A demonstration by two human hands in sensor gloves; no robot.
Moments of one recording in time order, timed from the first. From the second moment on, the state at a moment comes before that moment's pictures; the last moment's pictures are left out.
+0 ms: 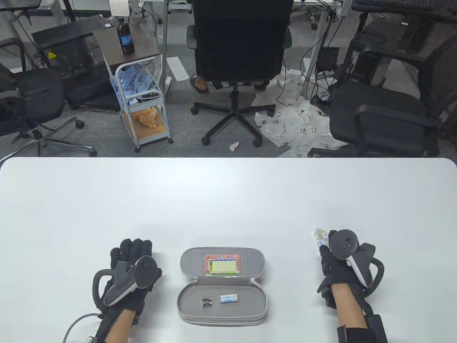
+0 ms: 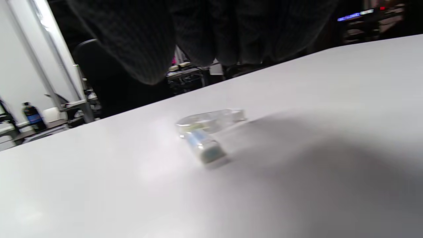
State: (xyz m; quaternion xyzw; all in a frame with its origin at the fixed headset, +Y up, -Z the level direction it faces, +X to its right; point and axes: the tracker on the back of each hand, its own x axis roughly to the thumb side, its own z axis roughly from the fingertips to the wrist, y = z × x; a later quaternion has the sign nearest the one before) left_hand -0.252 -0.733 -0.305 -0.04 -0.03 -0.01 1.00; right_hand 0.271 -0.731 -0.345 -0.20 -0.01 0.97 0.15
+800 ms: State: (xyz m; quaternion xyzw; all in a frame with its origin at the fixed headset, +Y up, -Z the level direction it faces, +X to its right) left_hand -0.243 -0.735 -0.308 -0.03 -0.05 0.00 1.00; right_hand 0.236 -0.758 -0.390 -0.23 0.13 0.96 -0.03
